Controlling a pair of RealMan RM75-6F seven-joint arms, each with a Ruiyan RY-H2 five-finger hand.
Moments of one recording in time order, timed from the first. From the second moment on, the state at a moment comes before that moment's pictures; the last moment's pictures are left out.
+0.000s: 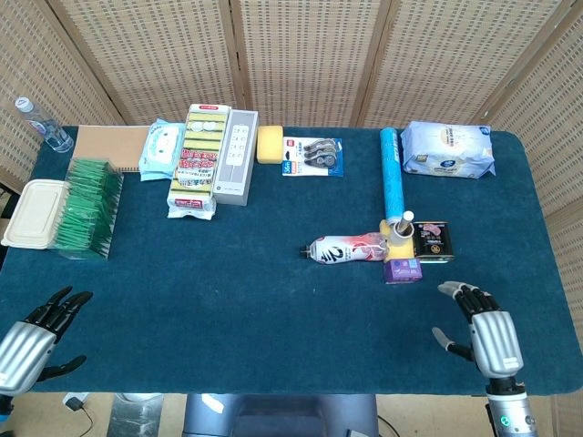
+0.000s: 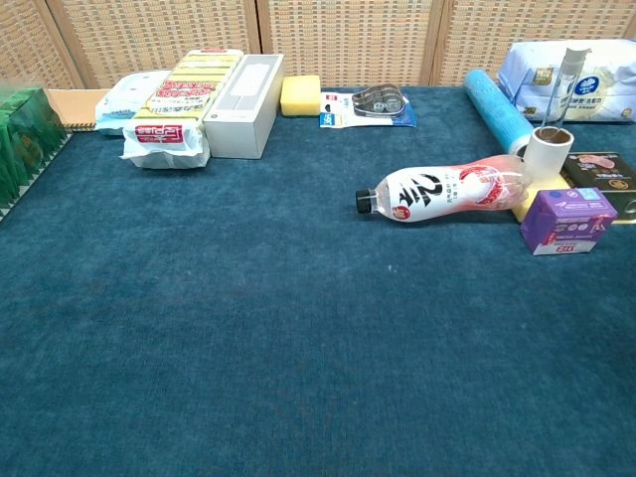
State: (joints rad) left arm -0.08 -1.14 0.15 -1.41 1.83 1.61 -0.12; right arm 0.08 -1.37 0.05 -1.56 -1.65 1.58 0.03
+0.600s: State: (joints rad) left arm -0.07 -1.14 0.15 -1.41 1.85 1.63 -0.13; right arm 0.20 -1.36 0.17 -1.62 -1.51 1.44 0.03
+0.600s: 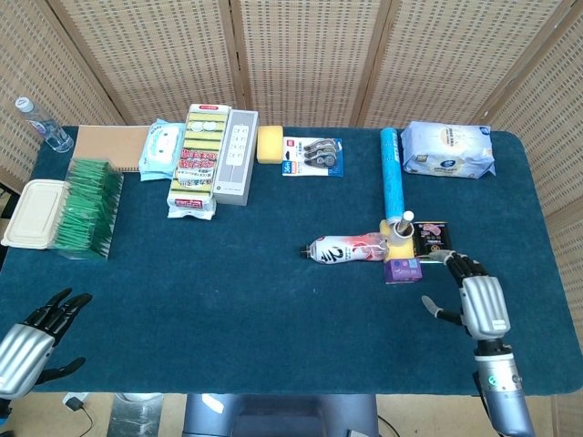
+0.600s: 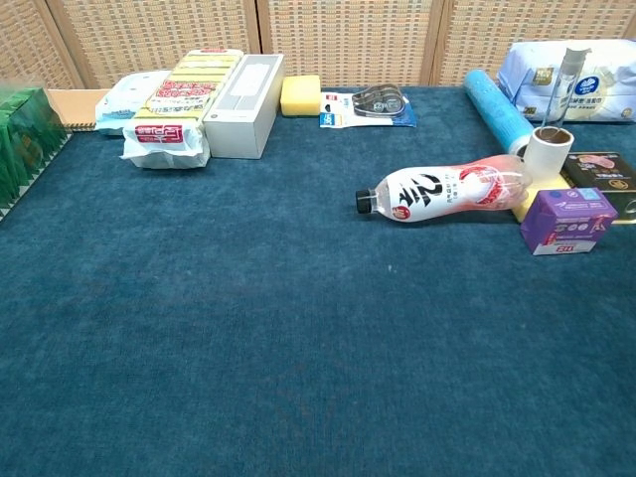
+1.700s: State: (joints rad) left arm -0.07 -1.14 0.15 -1.40 1.85 1.63 -0.14; right arm 0.40 -1.38 0.30 -1.54 -1.26 1.17 0.11
